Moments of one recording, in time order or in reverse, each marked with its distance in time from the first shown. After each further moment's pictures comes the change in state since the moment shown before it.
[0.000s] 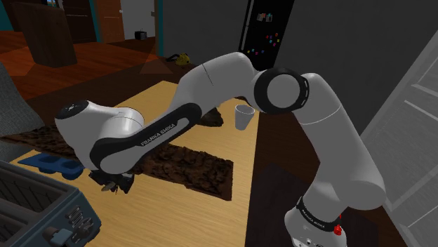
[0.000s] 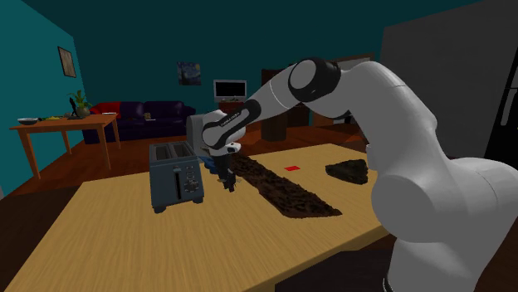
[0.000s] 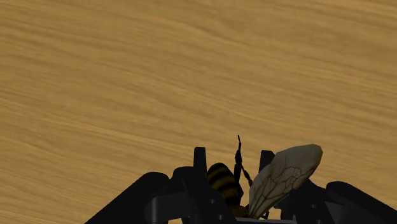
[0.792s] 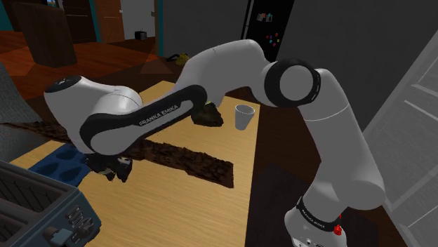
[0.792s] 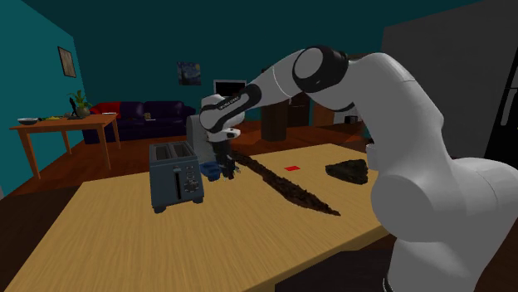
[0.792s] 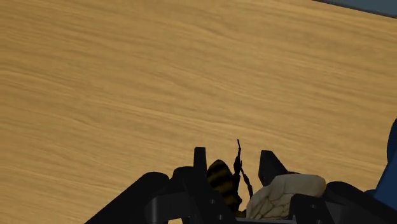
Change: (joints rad) arm -0.011 -0.079 0.030 0.025 0.040 -0.099 -0.029
